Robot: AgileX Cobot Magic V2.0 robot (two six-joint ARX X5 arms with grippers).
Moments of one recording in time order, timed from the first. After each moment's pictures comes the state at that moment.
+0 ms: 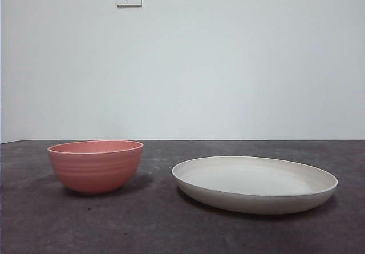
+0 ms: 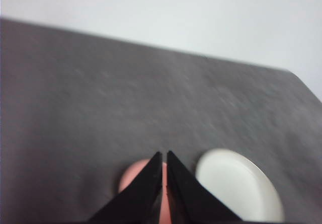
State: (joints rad) left arm 0.00 0.62 0.94 -0.67 0.45 -0.22; right arm 0.02 0.38 0.66 -0.50 -0.54 0.34
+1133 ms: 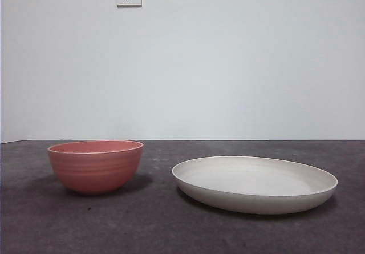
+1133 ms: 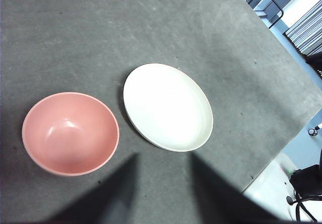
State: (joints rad) left arm -0.23 0.76 0.94 -0.78 0.61 -0.11; right arm 0.24 0.70 0.85 -0.69 -0.61 0.15
